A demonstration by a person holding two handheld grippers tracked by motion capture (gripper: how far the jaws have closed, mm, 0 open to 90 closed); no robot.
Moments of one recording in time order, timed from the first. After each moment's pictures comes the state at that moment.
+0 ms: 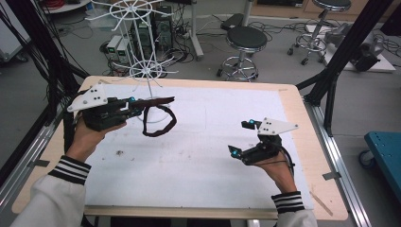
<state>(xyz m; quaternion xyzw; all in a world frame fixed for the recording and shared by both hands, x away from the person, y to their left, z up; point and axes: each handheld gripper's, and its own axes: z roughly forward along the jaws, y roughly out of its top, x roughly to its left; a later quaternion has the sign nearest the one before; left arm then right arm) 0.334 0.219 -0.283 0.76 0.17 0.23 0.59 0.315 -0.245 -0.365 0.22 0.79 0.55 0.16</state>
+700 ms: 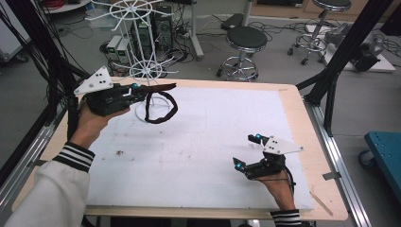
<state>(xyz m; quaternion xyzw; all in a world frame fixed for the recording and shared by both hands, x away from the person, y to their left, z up) 0.361 0.209 -0.263 0.75 0.18 0.25 0.58 0.286 -0.259 -0.405 0.26 0.76 0.56 0.19</state>
